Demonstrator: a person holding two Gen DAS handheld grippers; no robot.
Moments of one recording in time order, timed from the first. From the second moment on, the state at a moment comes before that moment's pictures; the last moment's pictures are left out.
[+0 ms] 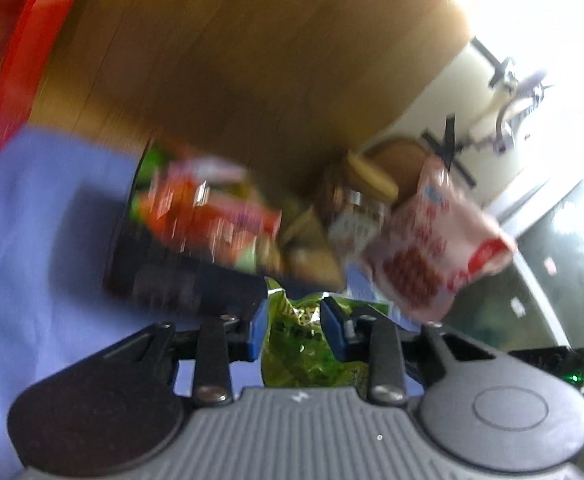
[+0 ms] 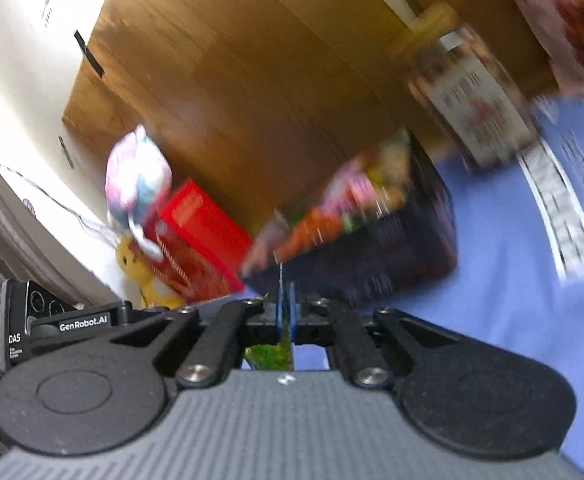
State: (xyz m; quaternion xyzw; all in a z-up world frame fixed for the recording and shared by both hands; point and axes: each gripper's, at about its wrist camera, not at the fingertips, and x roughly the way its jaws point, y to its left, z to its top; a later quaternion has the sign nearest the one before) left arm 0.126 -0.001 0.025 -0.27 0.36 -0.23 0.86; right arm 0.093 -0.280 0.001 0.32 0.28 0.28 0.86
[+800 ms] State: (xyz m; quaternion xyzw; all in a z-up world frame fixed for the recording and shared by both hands) left arm 0.163 -0.012 0.032 -0.23 0.33 -0.20 0.89; right arm 0.125 -0.290 0.012 0.17 0.19 0.18 0.95
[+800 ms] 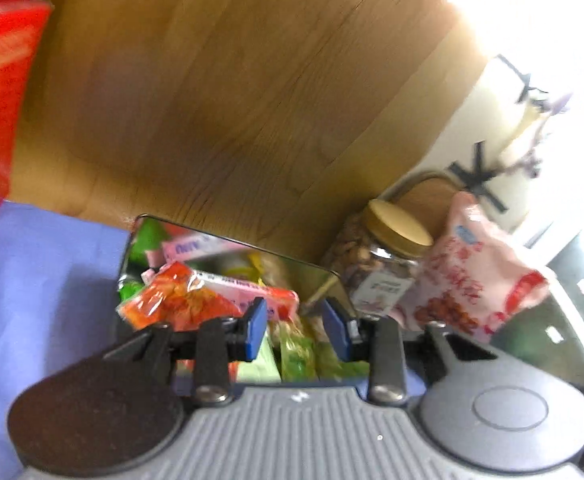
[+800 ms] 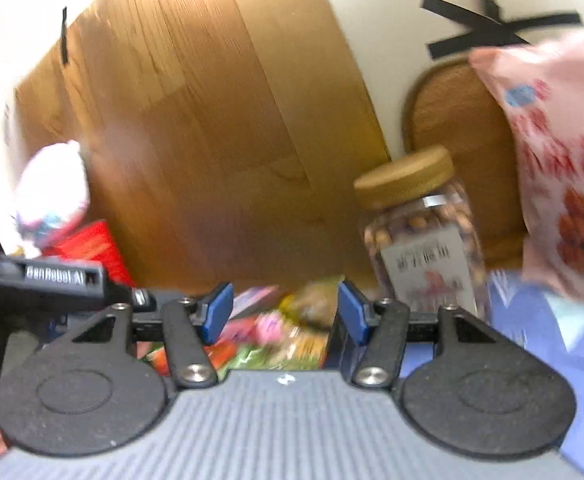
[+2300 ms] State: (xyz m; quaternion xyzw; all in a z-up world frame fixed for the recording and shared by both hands) left arm 0.016 -0.012 -0.058 -0.30 0.42 -0.27 0.81; right arm -0.028 -0.282 -0.066 0.32 0.32 0.25 0.86
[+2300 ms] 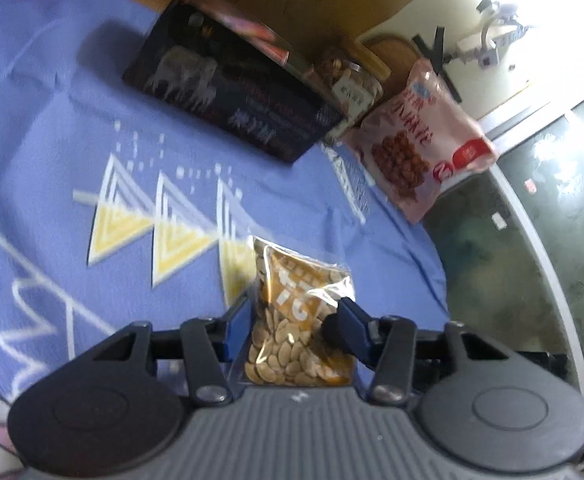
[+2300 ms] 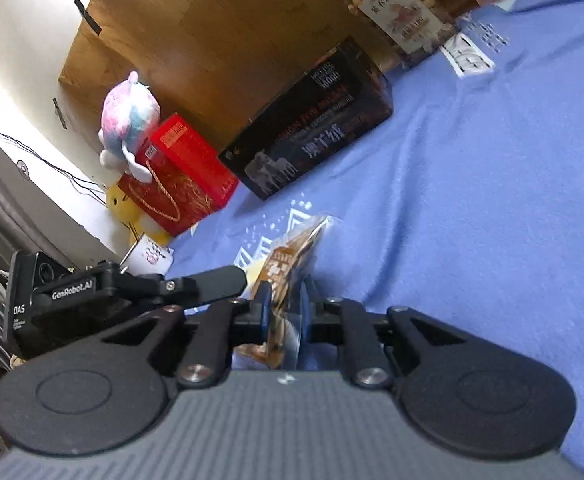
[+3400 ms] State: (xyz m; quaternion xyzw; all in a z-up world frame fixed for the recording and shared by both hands) left arm 0.197 -0.008 0.014 -0.20 0.34 -0.17 0.90; right arm 0.171 -0.240 0.005 0.10 0.22 0.18 0.95
